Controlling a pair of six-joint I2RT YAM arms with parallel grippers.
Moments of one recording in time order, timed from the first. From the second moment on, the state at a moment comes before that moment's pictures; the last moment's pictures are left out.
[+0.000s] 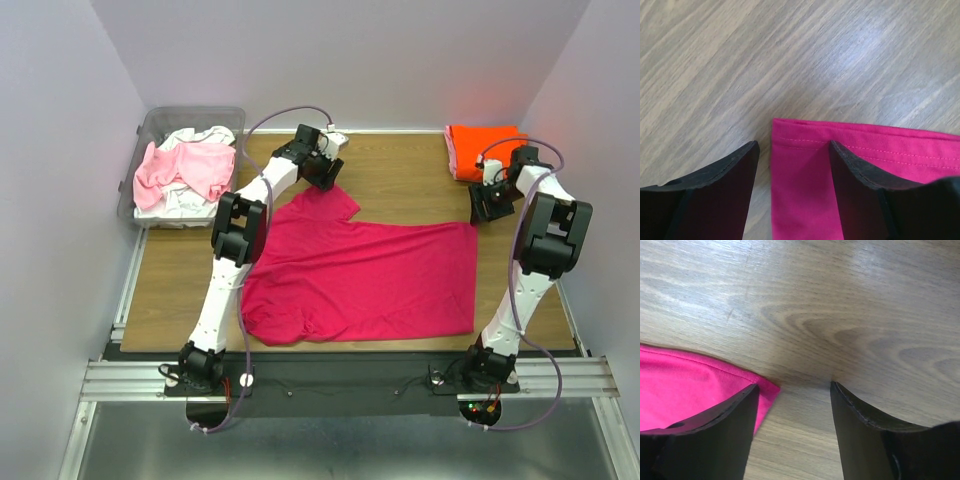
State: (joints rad) left arm -0.40 2.54 2.23 -0.49 0.27 0.26; right arm -0.31 2.13 1.65 -0.80 -0.32 -0.53
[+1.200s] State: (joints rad) left arm -0.30 2.29 2.22 -0.55 0.31 0.25; right arm -0.27 1.96 1.62 -0.84 -0.49 -0.56
